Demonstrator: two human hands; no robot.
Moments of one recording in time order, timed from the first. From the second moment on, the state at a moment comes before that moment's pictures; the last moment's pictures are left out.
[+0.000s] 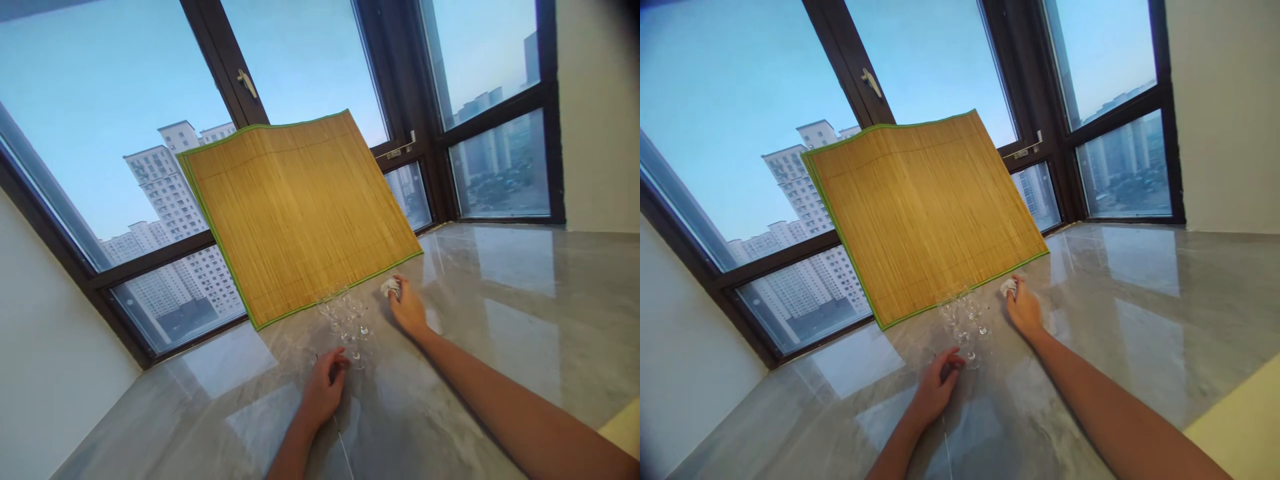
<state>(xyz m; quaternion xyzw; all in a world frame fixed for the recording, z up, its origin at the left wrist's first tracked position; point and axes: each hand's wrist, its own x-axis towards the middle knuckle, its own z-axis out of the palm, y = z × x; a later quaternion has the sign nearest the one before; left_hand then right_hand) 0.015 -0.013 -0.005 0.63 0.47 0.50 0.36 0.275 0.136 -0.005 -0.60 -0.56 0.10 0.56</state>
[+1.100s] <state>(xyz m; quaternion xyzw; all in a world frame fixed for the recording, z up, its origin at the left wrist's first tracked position) 0.006 0.018 -0.007 0.77 0.61 0.18 0.01 0.264 0.127 0.007 -0.63 -0.54 0.17 0.54</state>
